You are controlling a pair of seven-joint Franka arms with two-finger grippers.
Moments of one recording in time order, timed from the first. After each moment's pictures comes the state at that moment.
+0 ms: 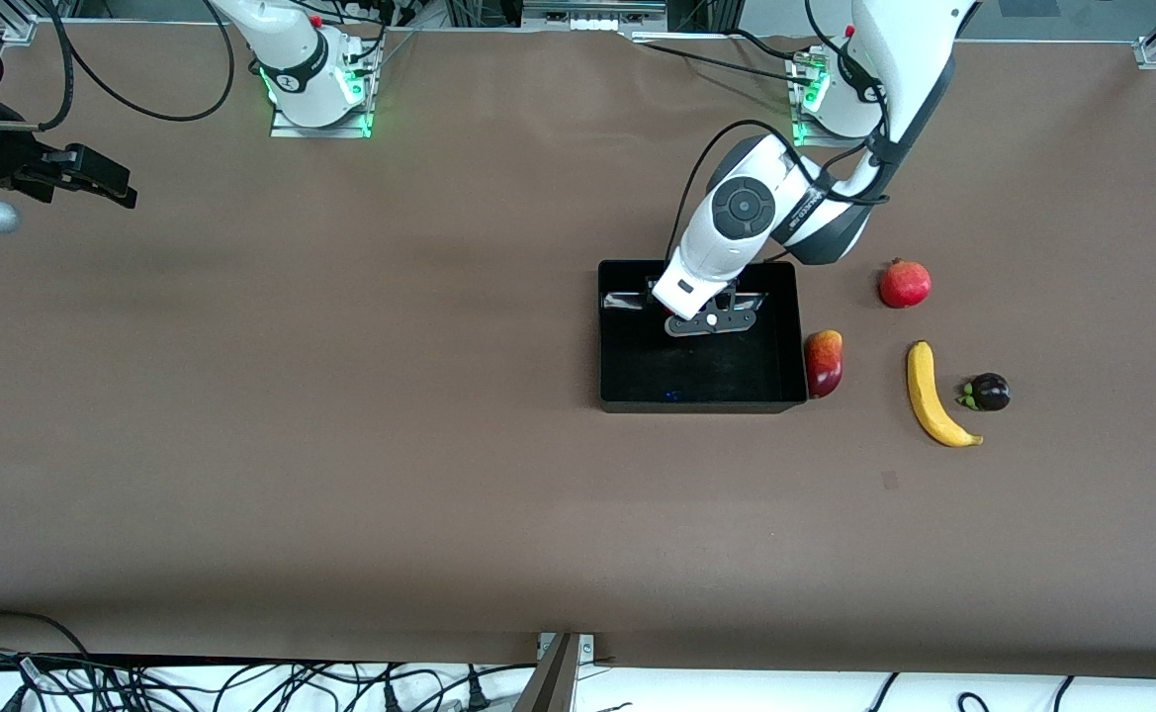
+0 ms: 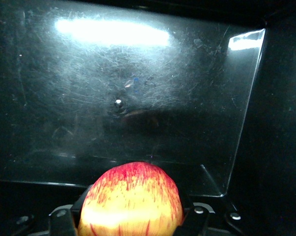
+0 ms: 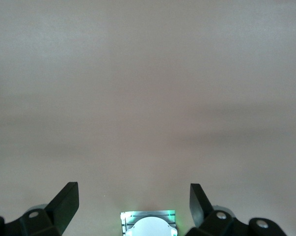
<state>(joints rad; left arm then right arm) -0.22 0.42 -0.42 -2.04 0.05 2.37 -0.79 -0.08 -0.07 0.07 -1.69 0.00 1.48 0.05</state>
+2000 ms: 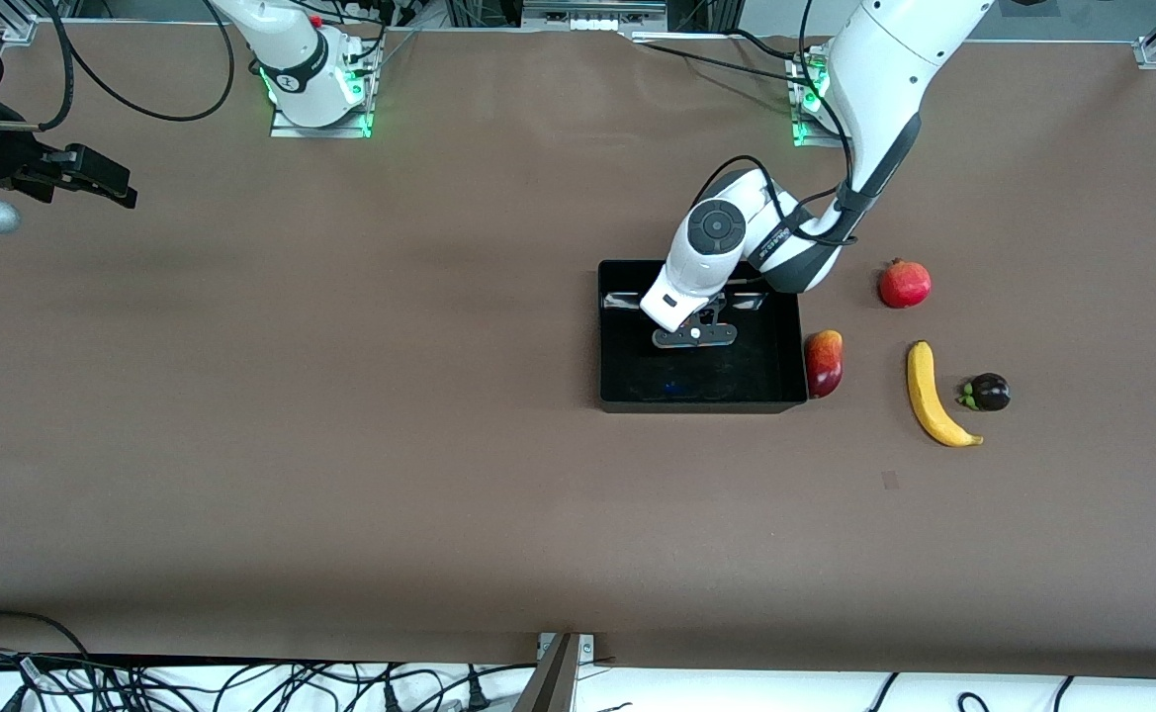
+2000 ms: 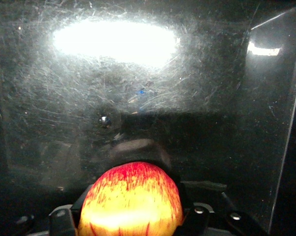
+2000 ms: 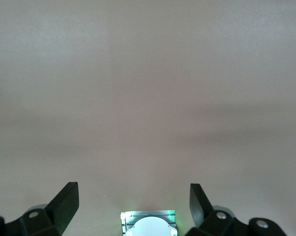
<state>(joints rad) -0.22 0.57 -0.42 -2.04 0.26 2.51 -0.90 -0.08 -0.07 0.07 -1.69 0.00 1.48 0.05</state>
